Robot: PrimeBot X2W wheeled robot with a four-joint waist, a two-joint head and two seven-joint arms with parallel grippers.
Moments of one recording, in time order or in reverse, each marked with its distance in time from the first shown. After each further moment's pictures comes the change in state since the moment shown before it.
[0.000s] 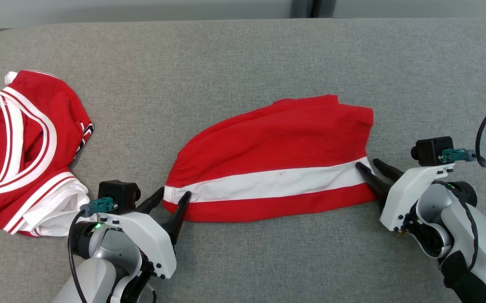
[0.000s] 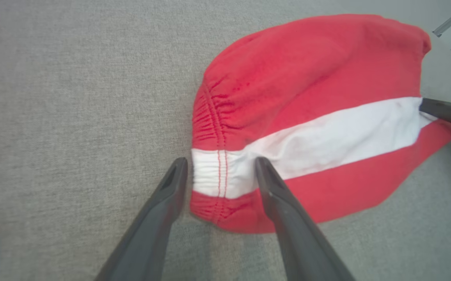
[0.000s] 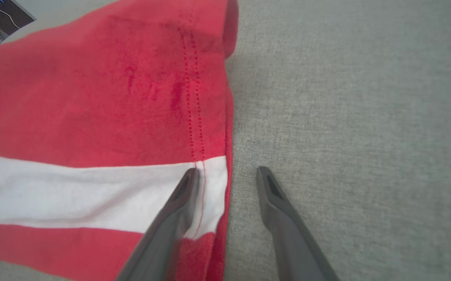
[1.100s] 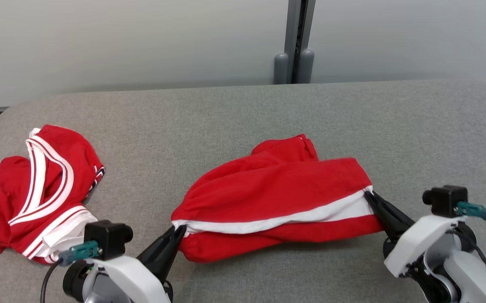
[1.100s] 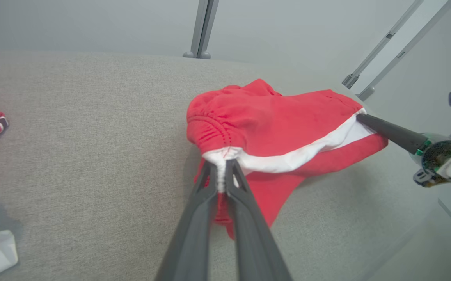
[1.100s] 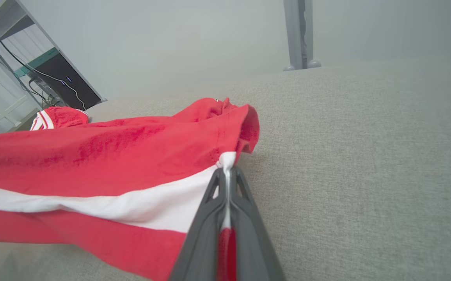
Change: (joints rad) left arm 0.236 0.082 0.021 -0.339 -0.092 0.038 0.047; right arm 0.189 -0.076 0.059 -0.167 0.097 0.000 -0.241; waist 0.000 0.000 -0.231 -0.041
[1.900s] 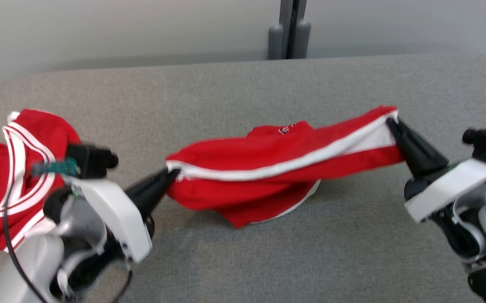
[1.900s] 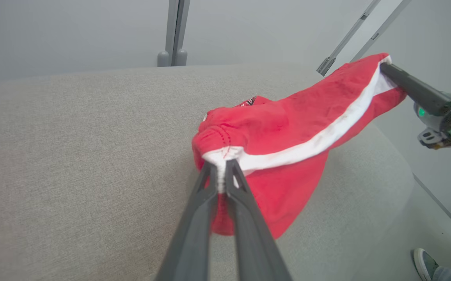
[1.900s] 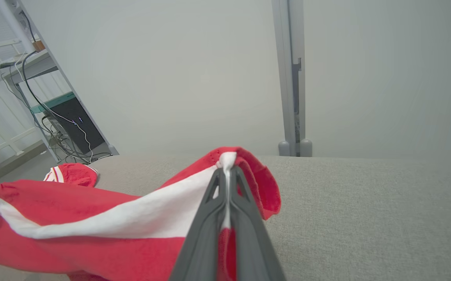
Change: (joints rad) left arm -0.252 0.071 0.035 0.001 -0.147 -0.080 0.225; right arm -0.014 0.007 -0.276 -0.312 -0.166 0.000 0.105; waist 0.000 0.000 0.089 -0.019
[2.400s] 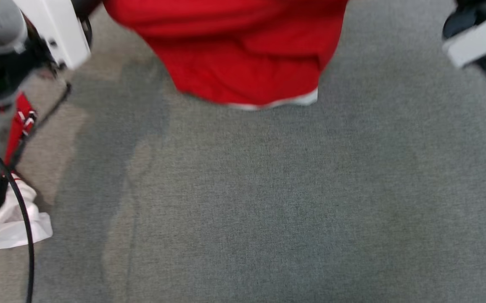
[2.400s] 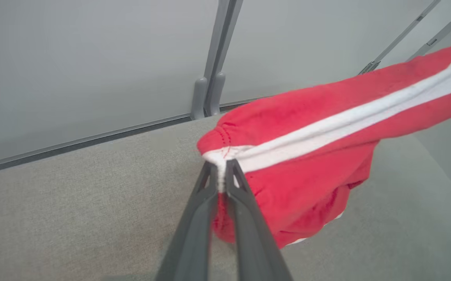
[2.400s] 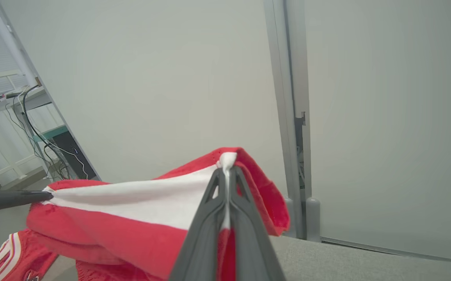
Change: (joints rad) left arm -0.710 -0.007 0.026 0.373 -0.051 -0.055 0.228; right arm -0.553 -0.039 0.083 0.117 0.138 0.000 0.001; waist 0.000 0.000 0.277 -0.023
